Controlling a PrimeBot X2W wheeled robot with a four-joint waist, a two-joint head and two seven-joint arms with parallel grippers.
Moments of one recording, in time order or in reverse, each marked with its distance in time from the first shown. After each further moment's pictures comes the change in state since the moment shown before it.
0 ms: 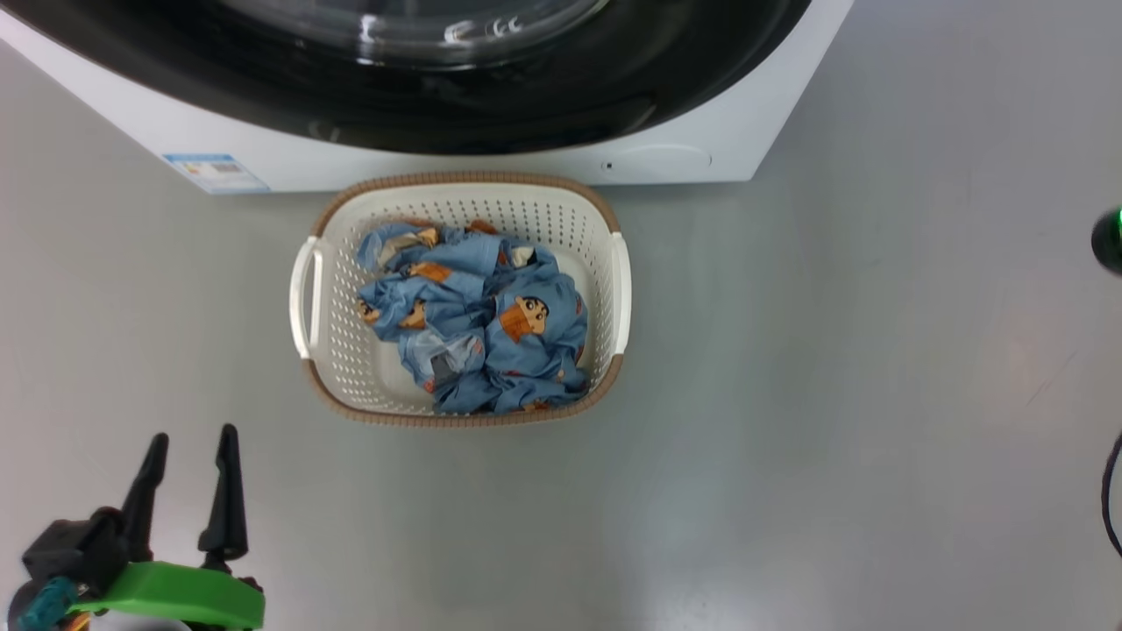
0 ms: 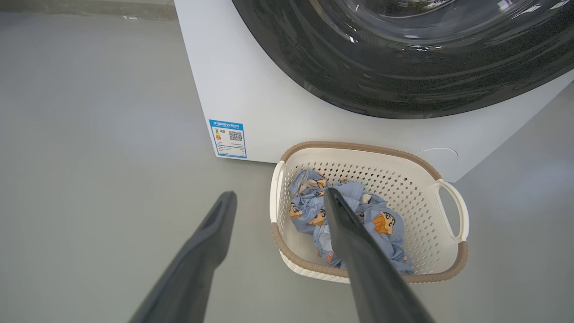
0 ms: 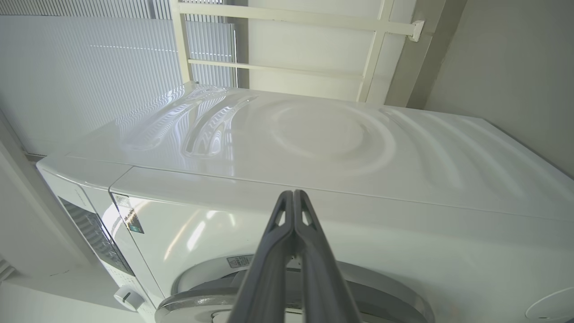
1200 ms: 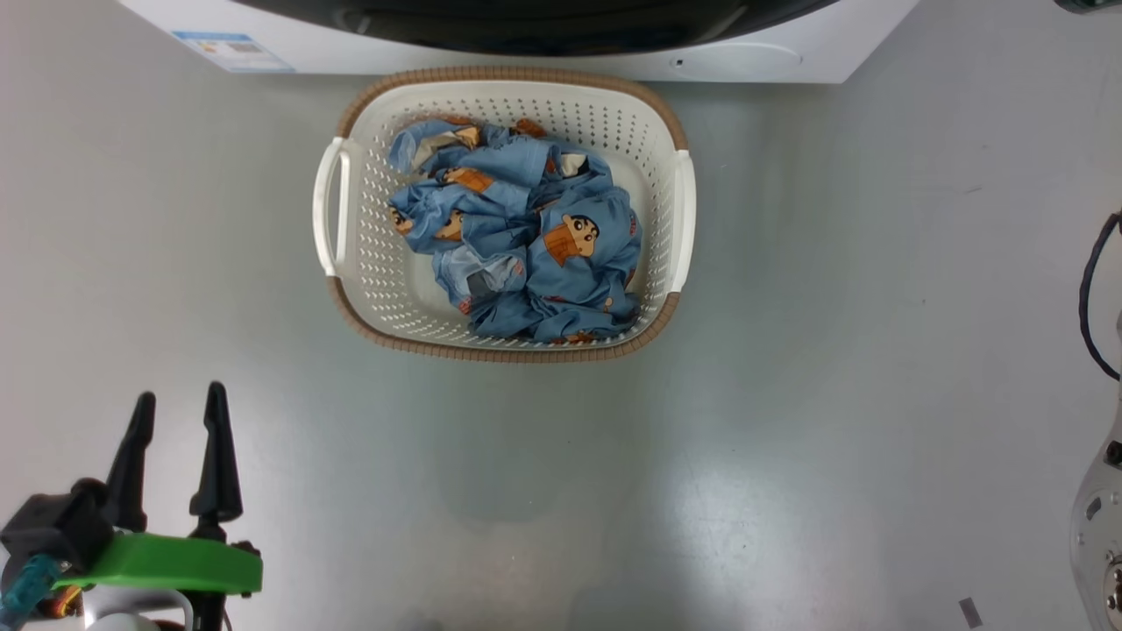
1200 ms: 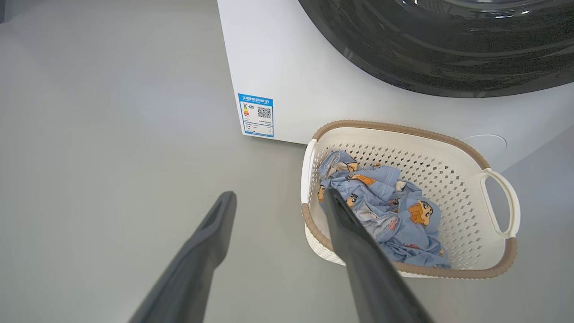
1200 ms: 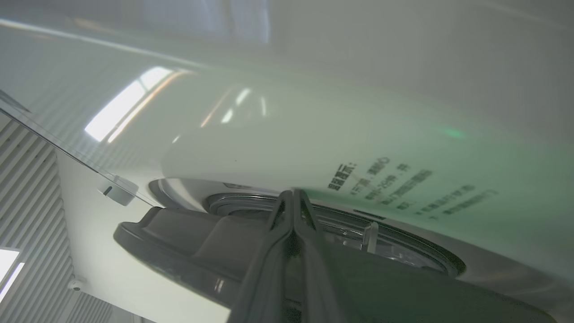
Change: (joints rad) left arm -0.029 -0.023 0.034 -0.064 -0.008 0.000 0.000; right arm -0.388 0.055 0.190 -0.008 -0.101 0.000 0.236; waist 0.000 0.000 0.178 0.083
